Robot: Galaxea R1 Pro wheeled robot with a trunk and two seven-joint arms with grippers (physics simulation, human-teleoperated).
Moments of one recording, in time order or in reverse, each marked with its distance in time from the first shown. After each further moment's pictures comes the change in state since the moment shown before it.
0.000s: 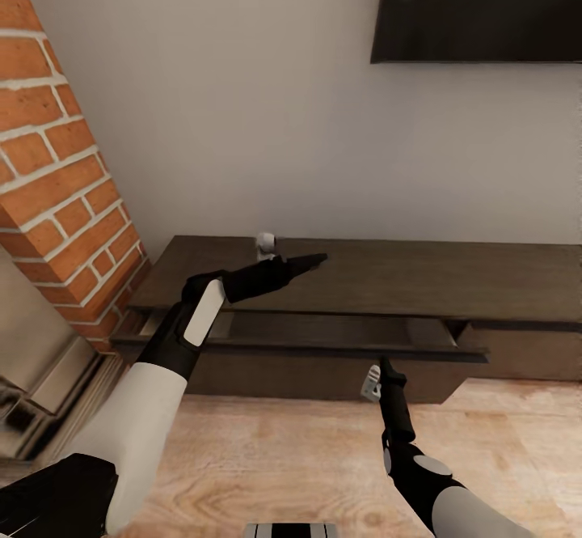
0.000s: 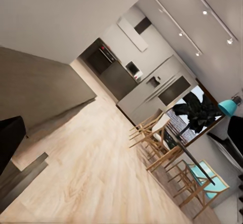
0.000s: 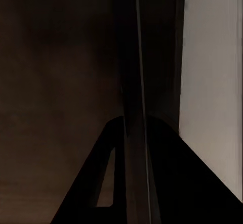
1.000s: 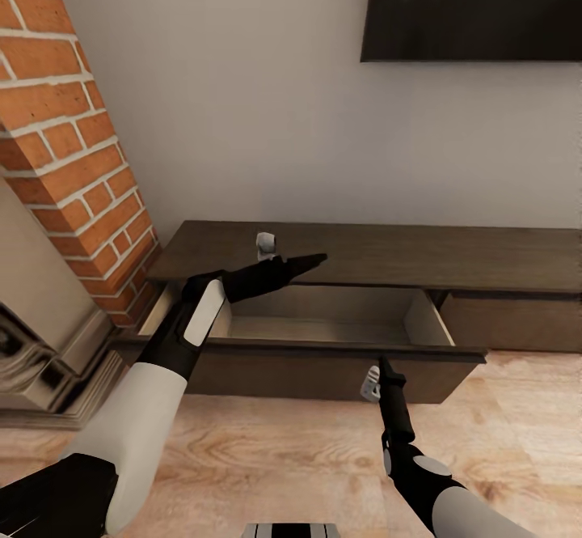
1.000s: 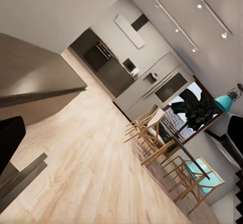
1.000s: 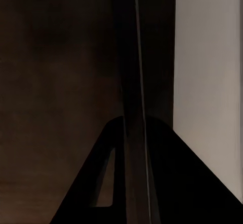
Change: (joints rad) left arm 0.000 0.000 0.000 0.000 0.001 0.000 -0.001; right arm 0.000 -0.001 0.008 0.004 0.001 -0.010 -0.007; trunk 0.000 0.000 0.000
